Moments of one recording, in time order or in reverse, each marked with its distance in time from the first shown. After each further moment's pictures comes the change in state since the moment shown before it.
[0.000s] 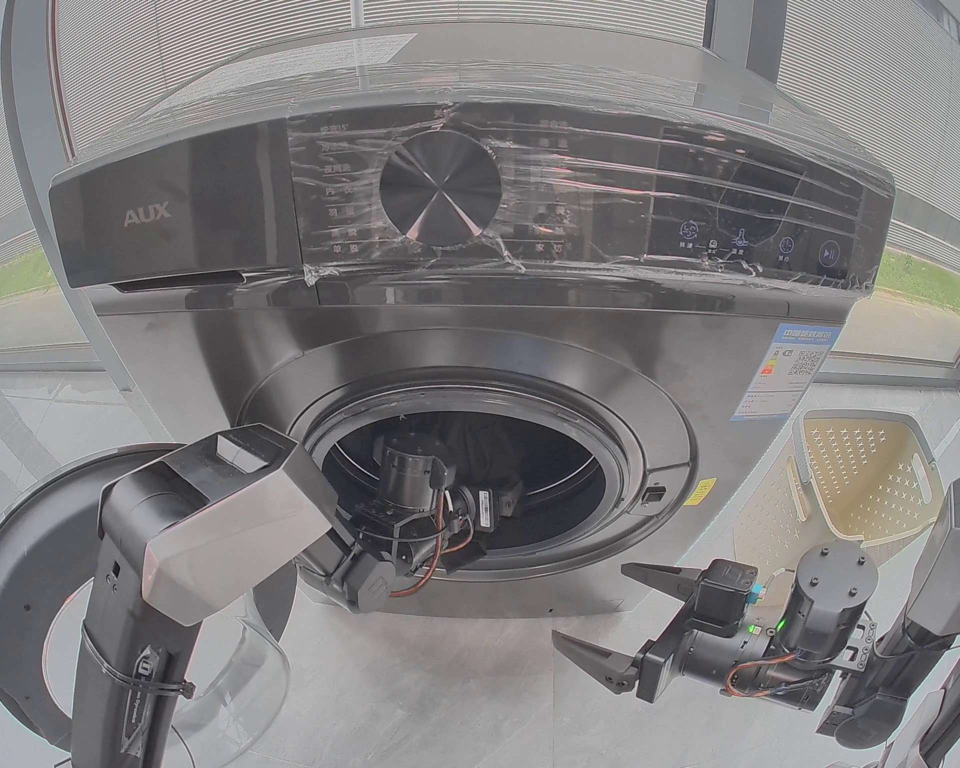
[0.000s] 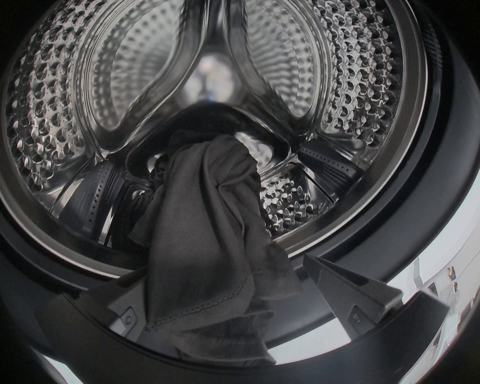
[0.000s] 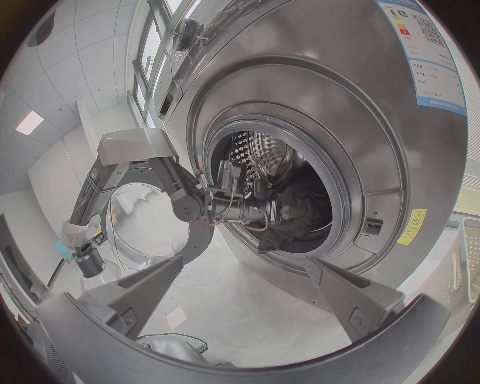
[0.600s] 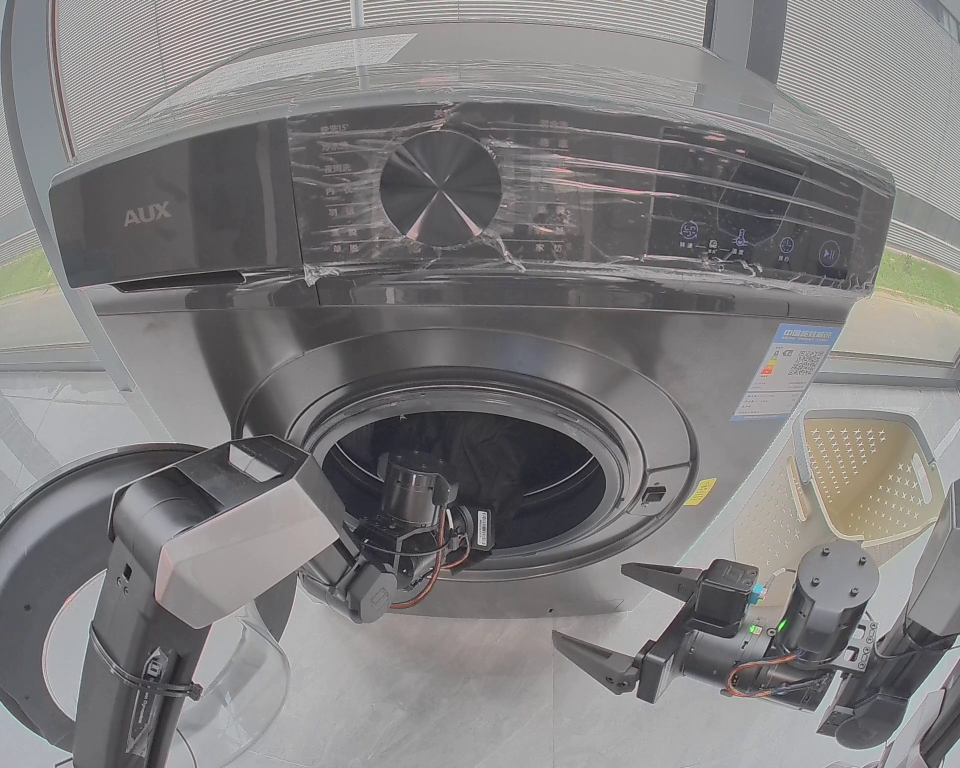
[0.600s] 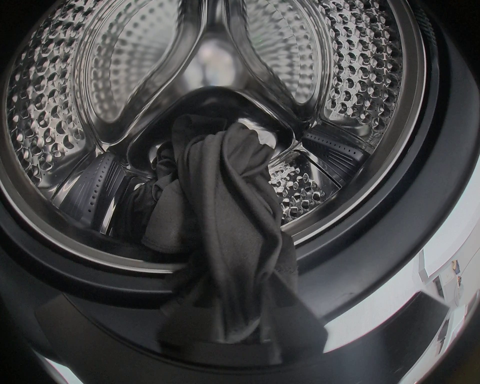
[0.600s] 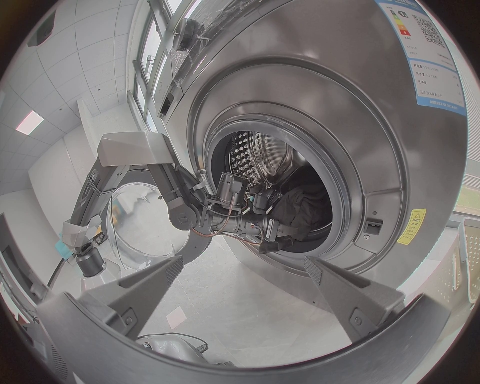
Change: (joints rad) left arm -0.006 0.028 0.024 0.019 0.002 0.030; right arm 0.001 -0.003 0.001 0.000 0.000 -0.001
